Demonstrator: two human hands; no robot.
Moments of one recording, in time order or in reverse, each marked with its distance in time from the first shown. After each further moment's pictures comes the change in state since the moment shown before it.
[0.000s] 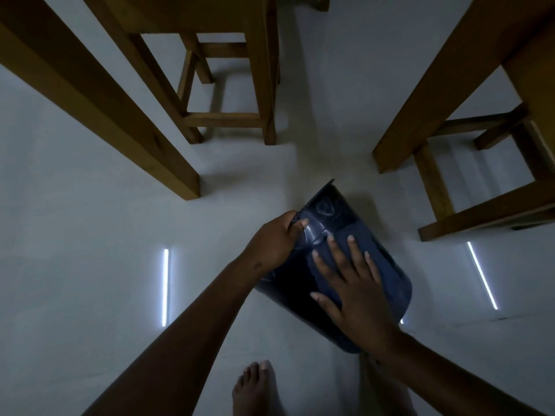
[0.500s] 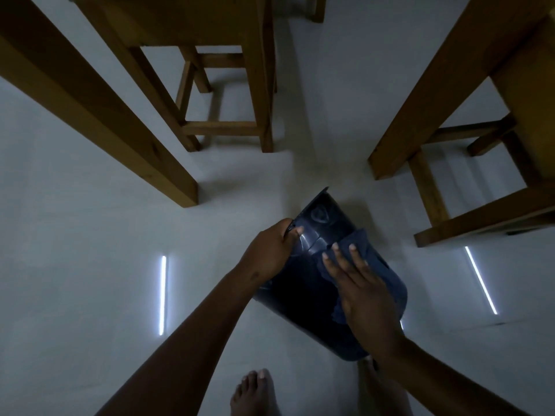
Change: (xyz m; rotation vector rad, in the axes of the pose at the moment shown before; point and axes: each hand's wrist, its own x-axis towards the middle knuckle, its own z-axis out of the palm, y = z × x) left_hand -0.001 -0.004 0.003 0.024 0.049 0.020; right_hand -0.002 0.011 -0.003 0.077 0.100 -0.006
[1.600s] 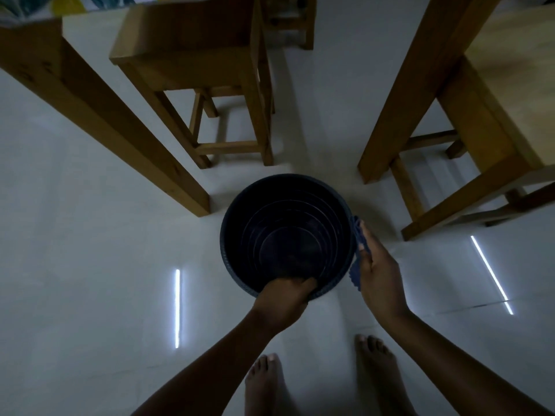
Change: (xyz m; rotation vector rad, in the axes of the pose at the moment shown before) left_hand -0.093 -0.004 0.047 0.592 -0.120 0.411; right_hand -0.008 -0.019 -0.090 0.718 0.204 0.456
